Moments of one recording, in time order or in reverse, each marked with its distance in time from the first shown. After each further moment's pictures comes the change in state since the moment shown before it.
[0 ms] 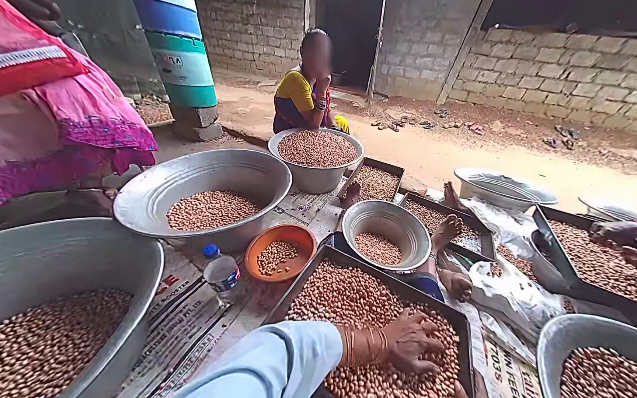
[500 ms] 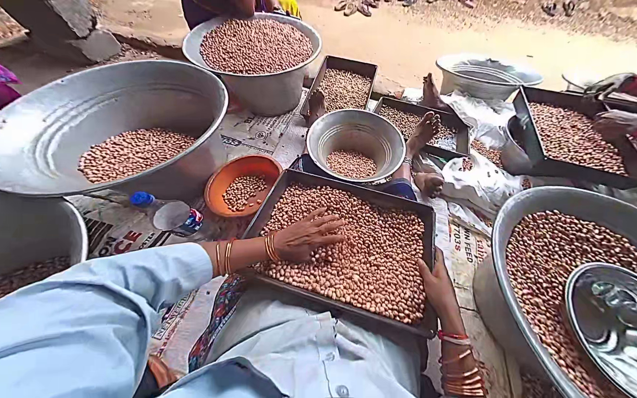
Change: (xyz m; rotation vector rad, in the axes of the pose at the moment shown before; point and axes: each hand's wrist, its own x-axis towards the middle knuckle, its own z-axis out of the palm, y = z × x) left_hand -0.175 -0.047 -0.080 0.236 -0.132 0.065; right_hand -0.008 -0.020 0.007 -0.022 0.009 0.030
